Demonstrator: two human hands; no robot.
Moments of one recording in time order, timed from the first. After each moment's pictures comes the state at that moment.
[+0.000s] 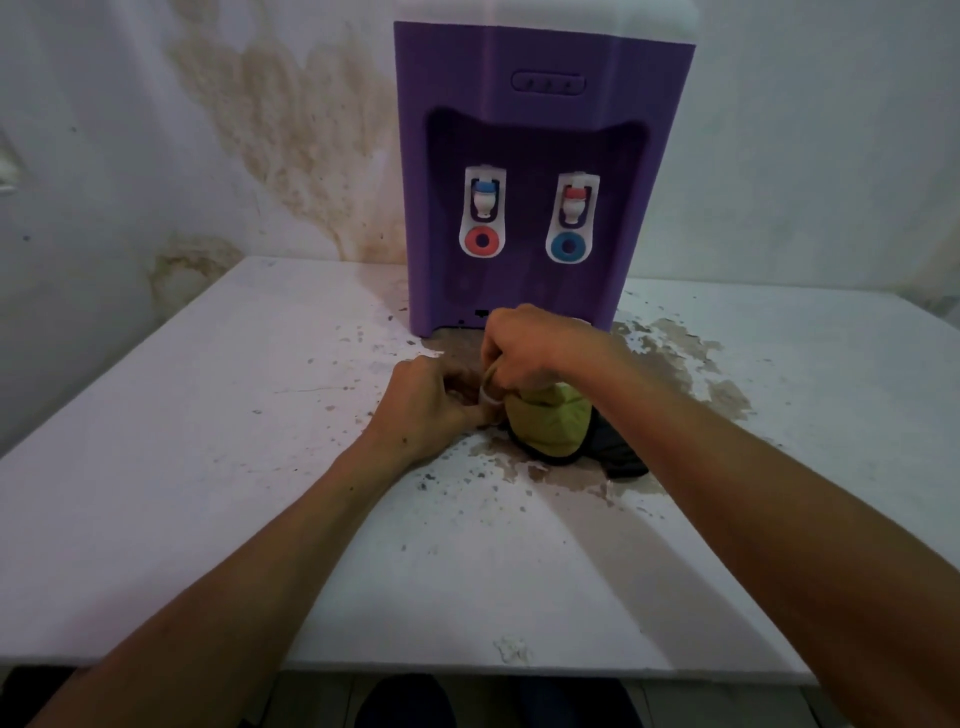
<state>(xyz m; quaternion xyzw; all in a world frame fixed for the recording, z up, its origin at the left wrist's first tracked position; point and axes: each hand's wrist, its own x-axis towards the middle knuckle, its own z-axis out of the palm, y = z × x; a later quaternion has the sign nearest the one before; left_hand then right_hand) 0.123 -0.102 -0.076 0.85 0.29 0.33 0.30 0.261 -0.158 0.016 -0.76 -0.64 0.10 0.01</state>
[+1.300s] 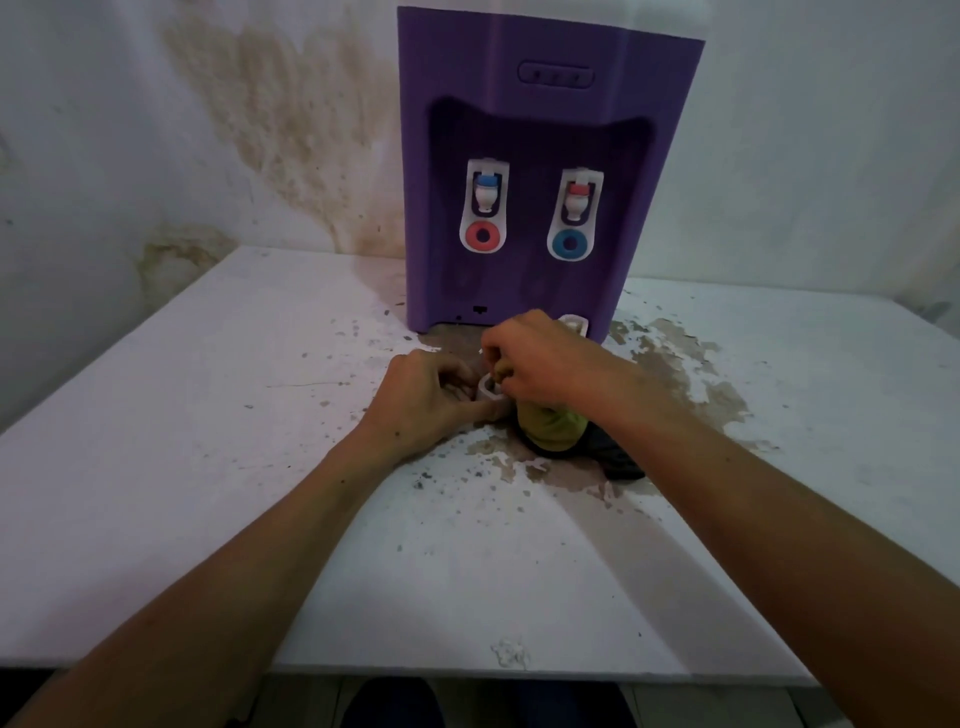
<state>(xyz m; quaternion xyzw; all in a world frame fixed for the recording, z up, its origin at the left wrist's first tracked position) 0.123 -0.095 -0.078 0.83 0.29 0.33 0.34 0.281 -0.161 -0.017 -0.73 -0.68 -0.01 0.06</state>
